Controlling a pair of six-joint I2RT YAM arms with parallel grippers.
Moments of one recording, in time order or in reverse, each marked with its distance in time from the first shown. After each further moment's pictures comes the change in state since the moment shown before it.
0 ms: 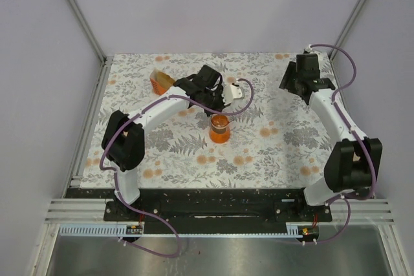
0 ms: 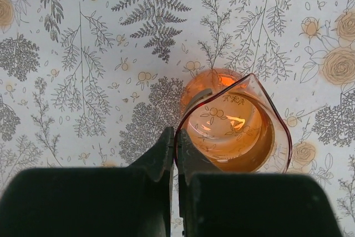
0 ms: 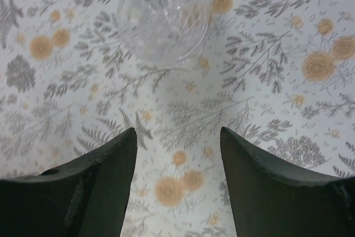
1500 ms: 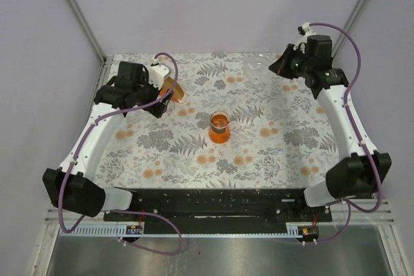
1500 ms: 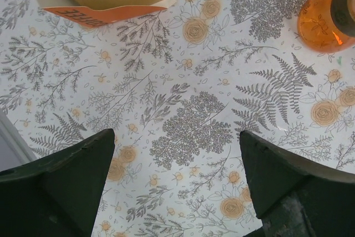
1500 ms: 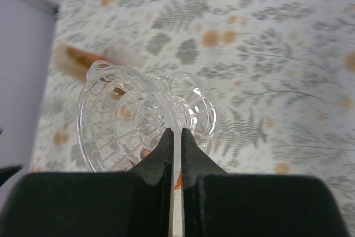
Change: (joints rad) left arm 0.417 -0.551 -0.264 -0.179 -0.172 -0.241; right arm -0.066 0.068 0.274 -0.041 -0.497 0.007
